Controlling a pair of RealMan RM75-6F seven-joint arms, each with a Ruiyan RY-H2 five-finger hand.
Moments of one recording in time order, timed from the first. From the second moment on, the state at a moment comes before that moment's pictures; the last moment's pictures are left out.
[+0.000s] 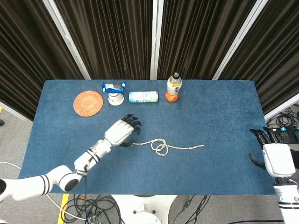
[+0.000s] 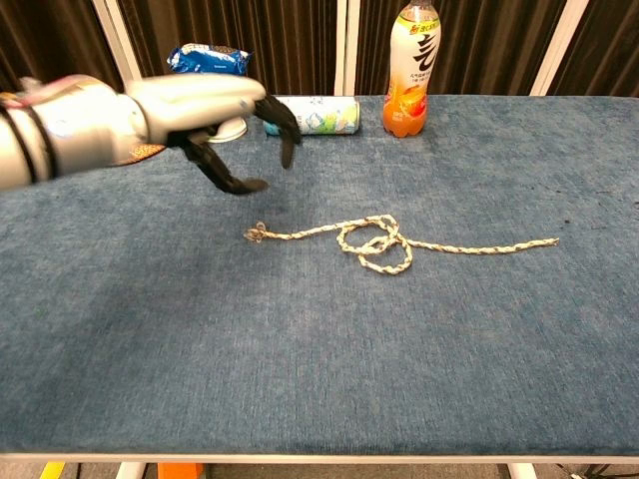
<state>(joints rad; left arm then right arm) -0.84 -1.58 -0.24 -1.43 1.36 0.78 0.15 0.15 -1.06 0.11 -1.69 -1.48 1.44 -0.13</state>
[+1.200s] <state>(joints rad) -0.89 -1.81 -0.17 -1.24 1.12 0.82 0.41 0.15 -1.07 0.09 -1.65 -1.48 1.43 -0.08</state>
